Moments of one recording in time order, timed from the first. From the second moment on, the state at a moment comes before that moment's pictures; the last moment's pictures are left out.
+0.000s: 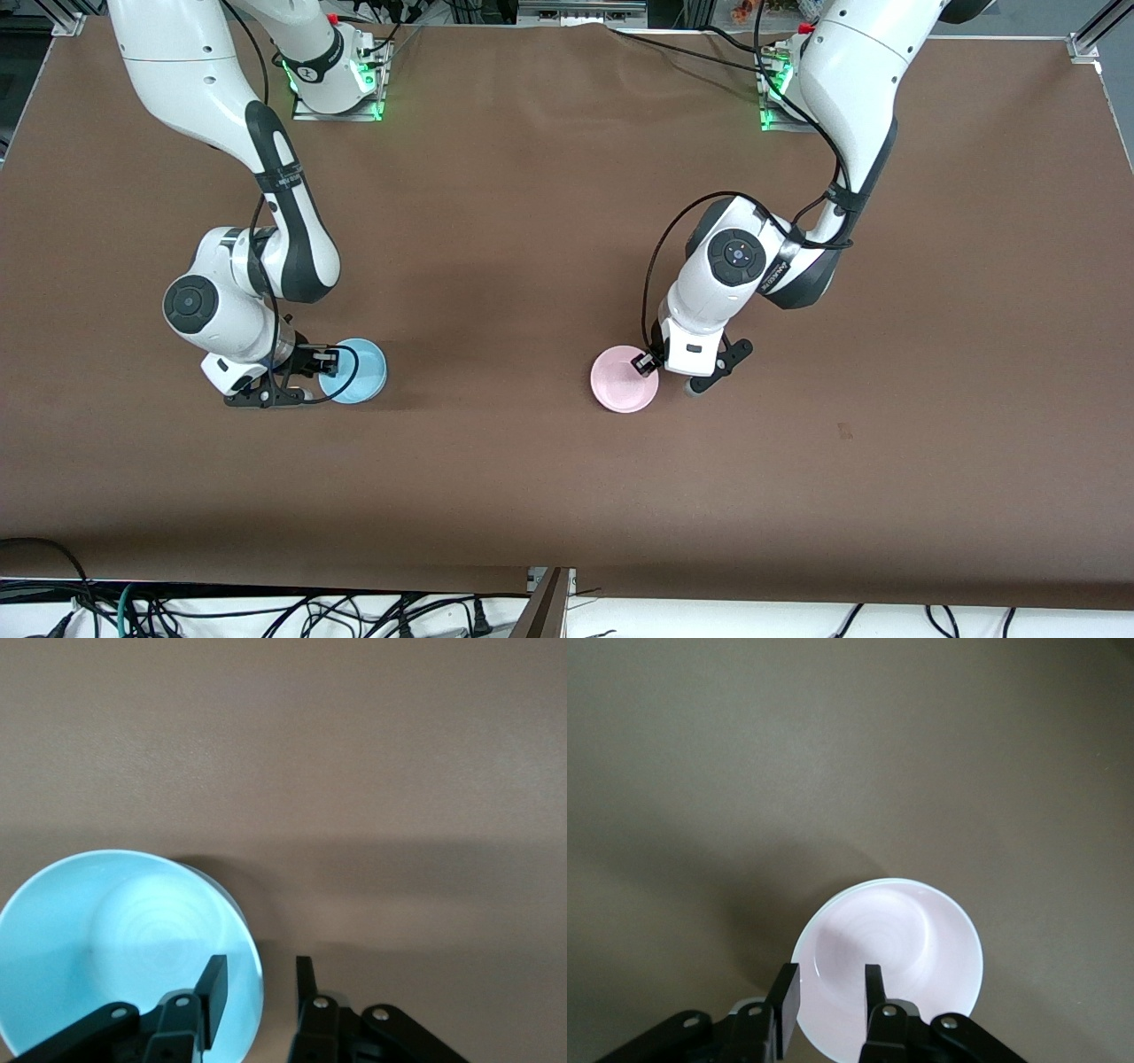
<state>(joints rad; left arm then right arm) -0.35 0.65 -0.18 -1.62 0.02 2.46 -1.20 0.38 0.61 -0.28 -1.82 0.27 2.43 -0.08</state>
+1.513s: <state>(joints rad) 0.00 0.45 -0.15 -1.24 0.00 1.68 -0.69 0.55 0.67 -0.05 -1.42 0.35 2.19 0.61</state>
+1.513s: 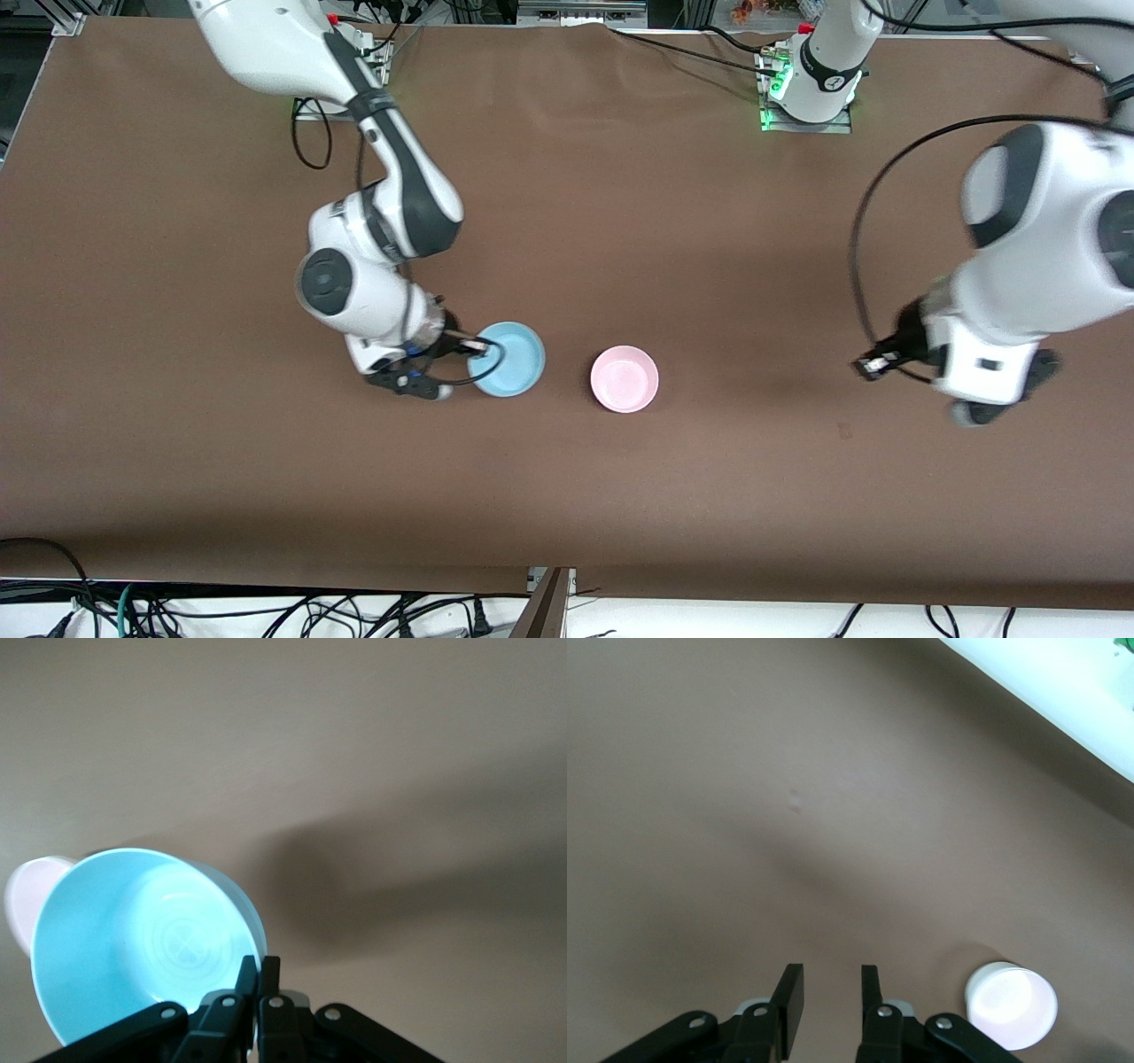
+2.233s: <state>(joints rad) 0.16 0.43 -0.15 -1.25 0.00 1.60 -0.36 0.72 0.92 -0.05 -1.09 0.28 2.30 0.89</state>
